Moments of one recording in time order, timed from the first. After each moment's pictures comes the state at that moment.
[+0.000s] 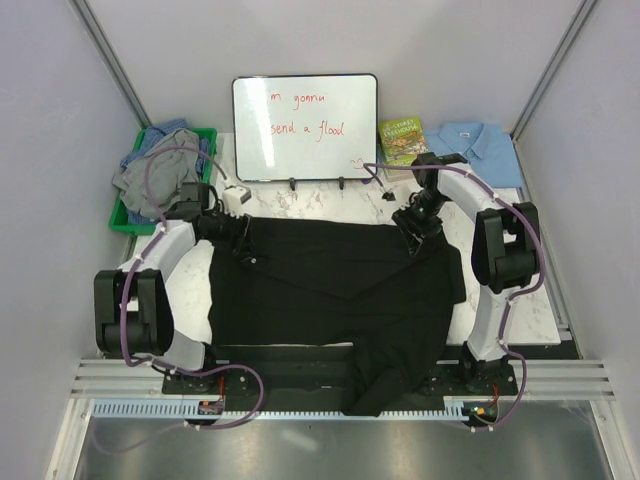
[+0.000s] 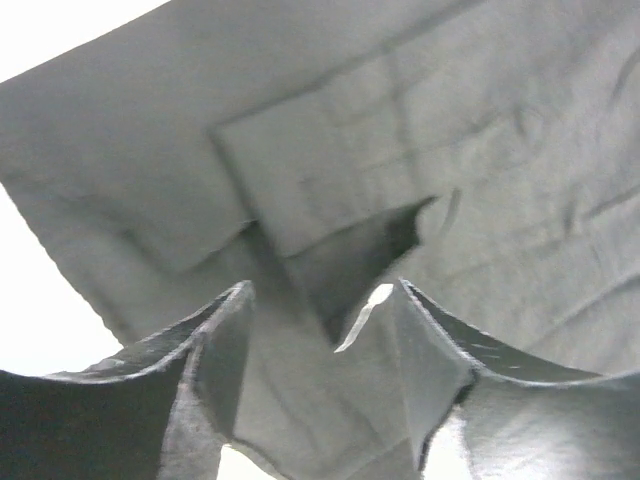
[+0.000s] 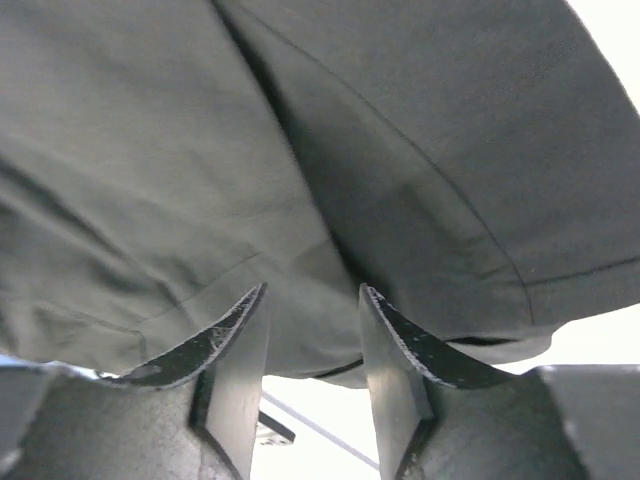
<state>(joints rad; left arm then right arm) 0.01 1.49 0.95 -0.51 0.47 0.37 0.20 1.98 1.59 -1.21 -0.29 -0.51</state>
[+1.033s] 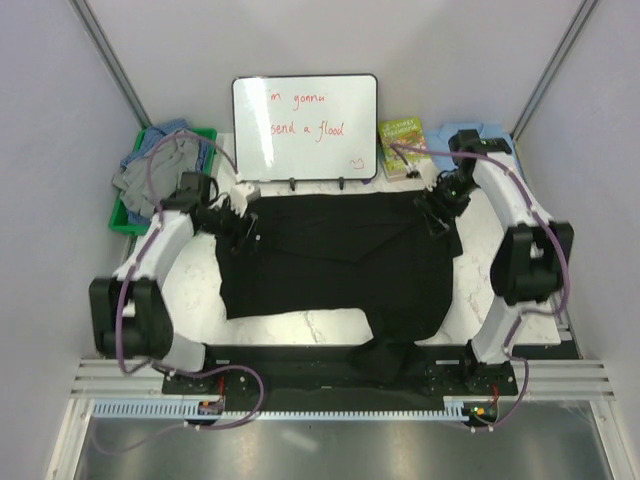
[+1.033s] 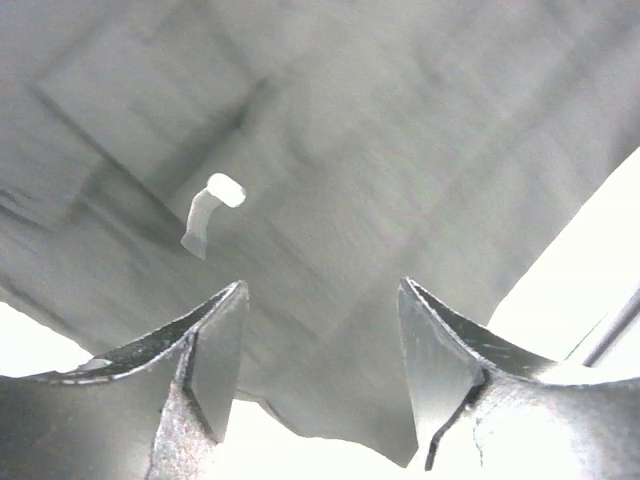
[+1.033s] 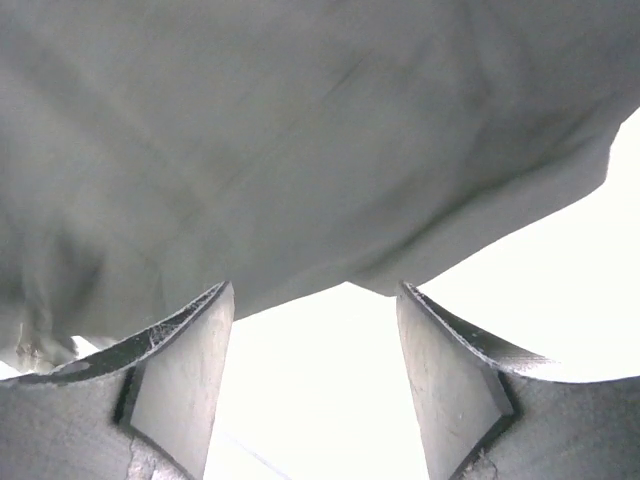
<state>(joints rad) -0.03 1.58 1.15 -0.71 0.58 0.51 0.08 1.97 1.75 -1.23 -0.29 -0.74</state>
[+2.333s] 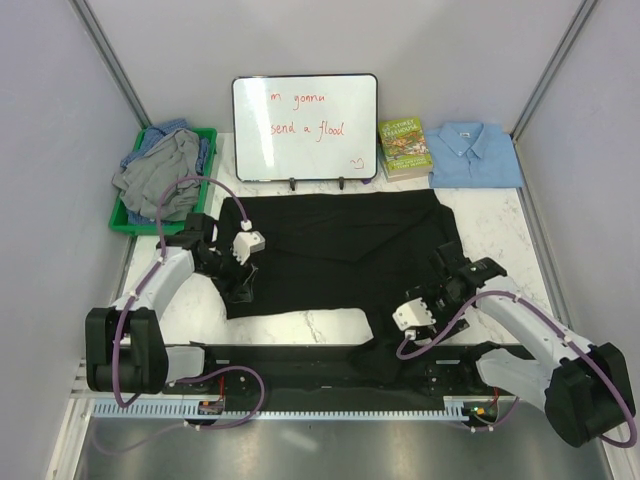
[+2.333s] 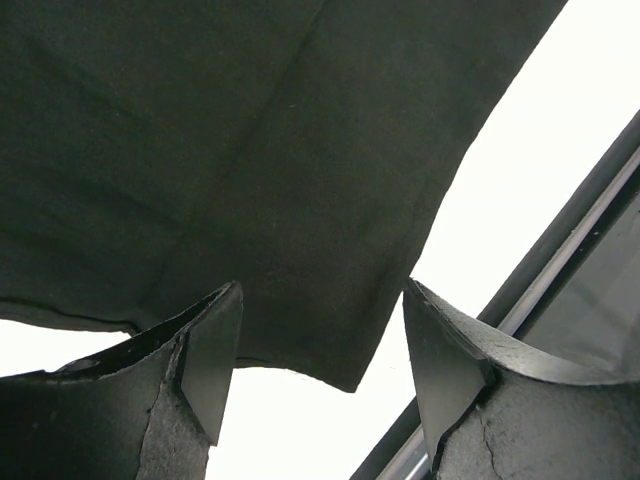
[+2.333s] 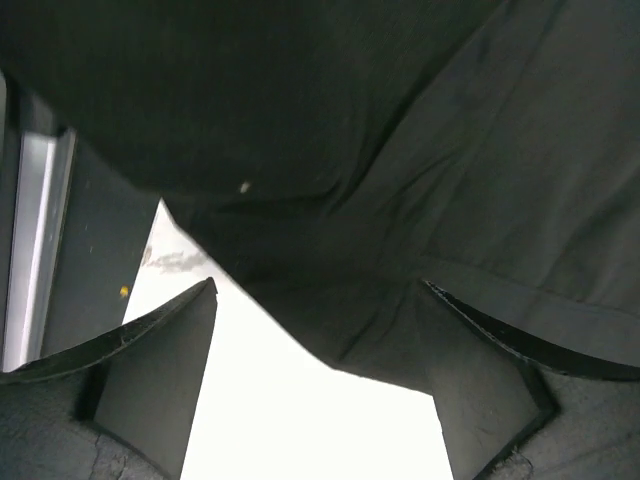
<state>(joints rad) -0.04 1.28 0.76 -0.83 0.56 0.78 0.38 1.06 0.63 -1.04 -0.25 -1.64</state>
